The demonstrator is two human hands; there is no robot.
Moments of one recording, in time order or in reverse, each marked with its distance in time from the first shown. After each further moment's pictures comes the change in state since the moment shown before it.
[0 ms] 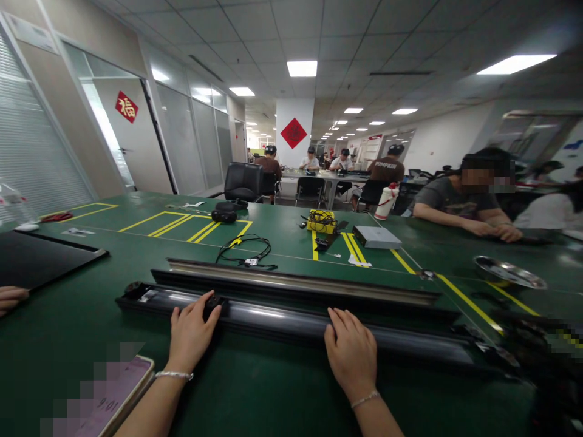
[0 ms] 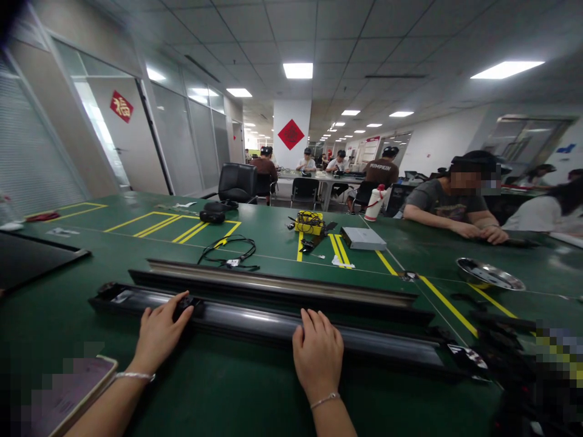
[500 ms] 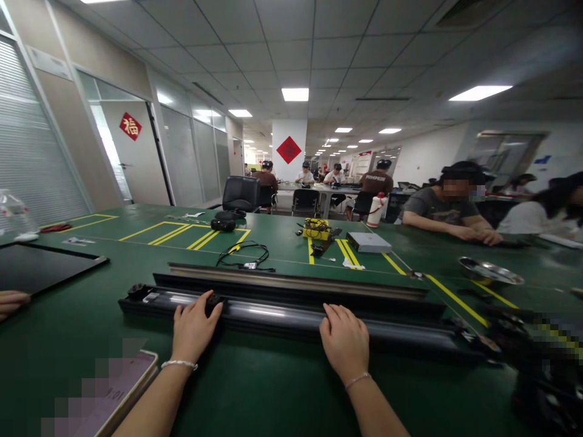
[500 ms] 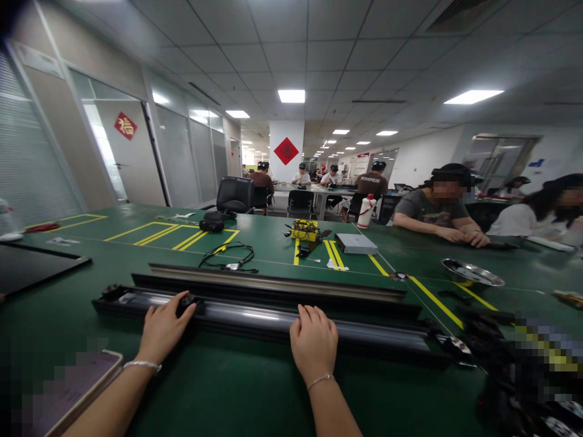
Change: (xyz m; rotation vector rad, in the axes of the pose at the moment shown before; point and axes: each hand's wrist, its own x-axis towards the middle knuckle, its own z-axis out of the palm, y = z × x) left_hand 0.005 0.003 -0.001 -0.027 -0.011 -0.029; right_hand 0.005 -0.003 0.002 0.021 0.034 0.019
